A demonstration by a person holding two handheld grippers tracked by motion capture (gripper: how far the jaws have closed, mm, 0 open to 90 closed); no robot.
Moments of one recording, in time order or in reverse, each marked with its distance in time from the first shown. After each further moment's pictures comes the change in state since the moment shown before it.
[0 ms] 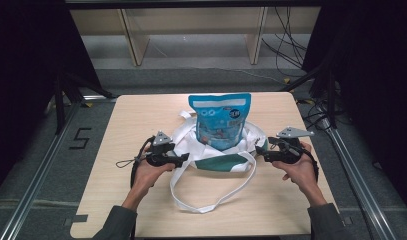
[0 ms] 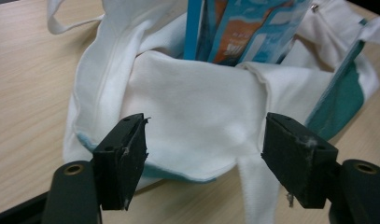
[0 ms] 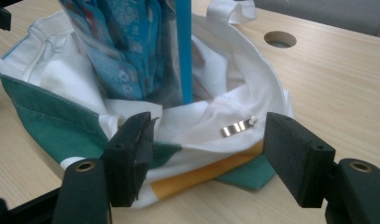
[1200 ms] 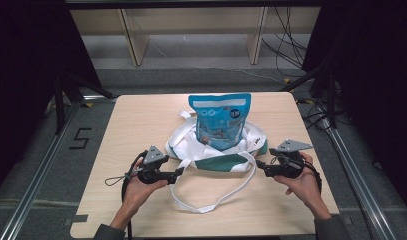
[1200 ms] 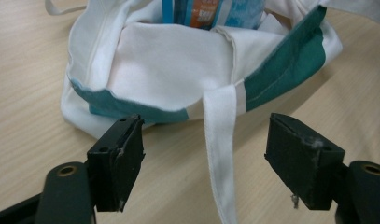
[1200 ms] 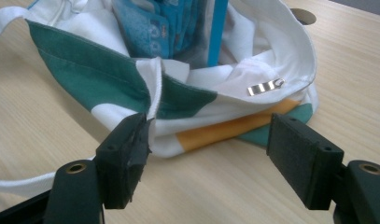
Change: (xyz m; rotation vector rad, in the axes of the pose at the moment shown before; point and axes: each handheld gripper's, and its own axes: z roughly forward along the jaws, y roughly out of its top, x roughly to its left) left arm -0.018 -0.037 -0.037 0.009 0.003 0.055; right arm 0.025 -0.022 -0.017 0.072 -0.009 -0.044
